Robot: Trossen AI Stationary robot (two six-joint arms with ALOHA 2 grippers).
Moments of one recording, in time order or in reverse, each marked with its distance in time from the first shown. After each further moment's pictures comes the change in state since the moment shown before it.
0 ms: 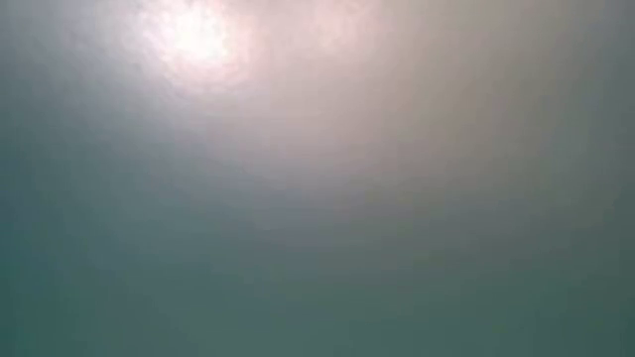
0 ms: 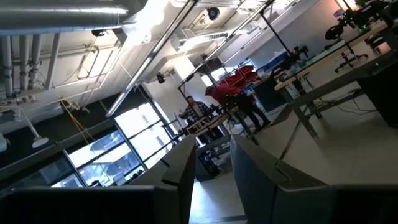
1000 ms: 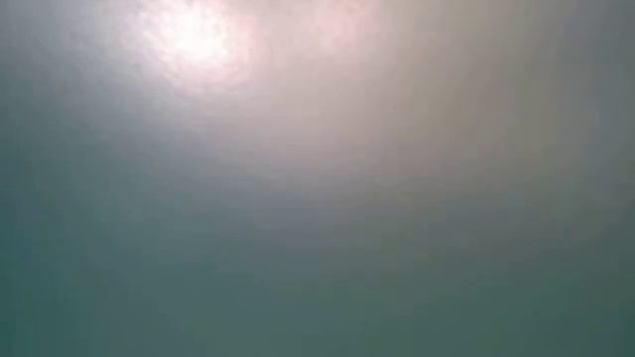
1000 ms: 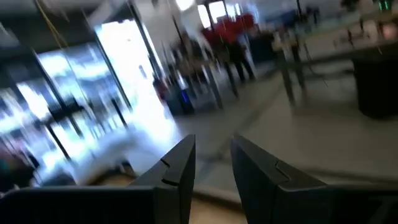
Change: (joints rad) left arm 0.000 0.000 0.000 0.000 0.000 0.000; right arm 0.000 0.447 0.382 -0.351 -0.113 -0.155
